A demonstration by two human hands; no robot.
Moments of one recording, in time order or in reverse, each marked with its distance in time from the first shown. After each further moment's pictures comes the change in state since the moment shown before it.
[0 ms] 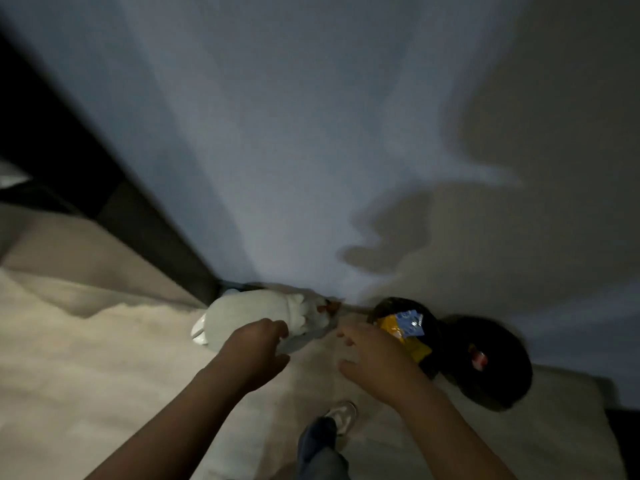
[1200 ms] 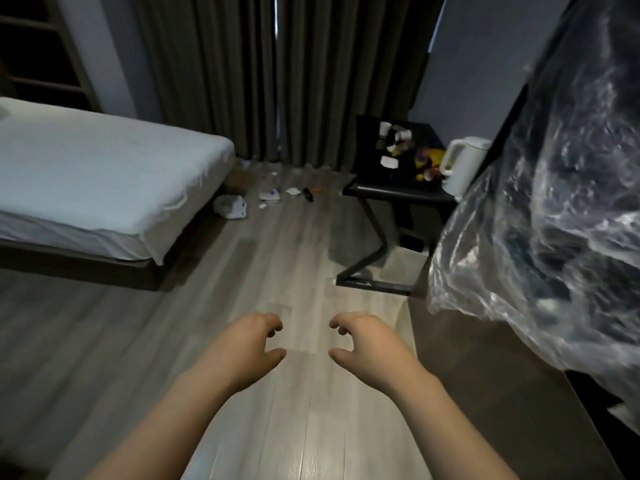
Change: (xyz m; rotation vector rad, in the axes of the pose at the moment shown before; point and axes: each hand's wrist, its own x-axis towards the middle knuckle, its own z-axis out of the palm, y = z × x) left_hand -0.537 -0.434 -0.046 -0.544 0.745 -1.351; right_hand 0.003 -0.718 0.322 -0.595 -0.453 -1.376
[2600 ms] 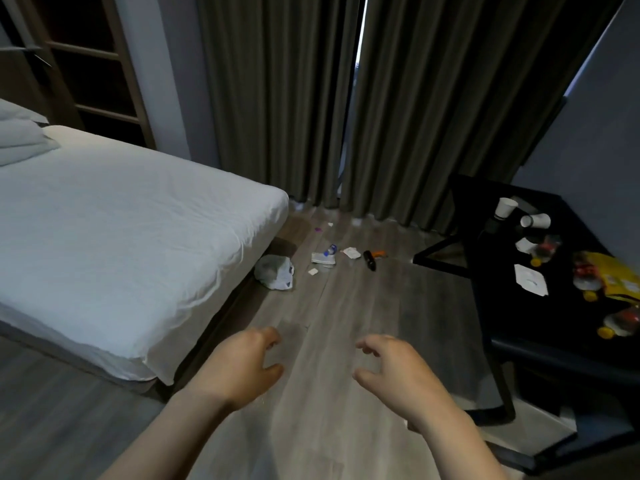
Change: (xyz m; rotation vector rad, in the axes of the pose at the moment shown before) left_hand 0.556 -0.275 -0.229 -0.037 0.090 -0.110; right_hand 0.682 -0.041 -0.055 0.054 -0.045 -0.054
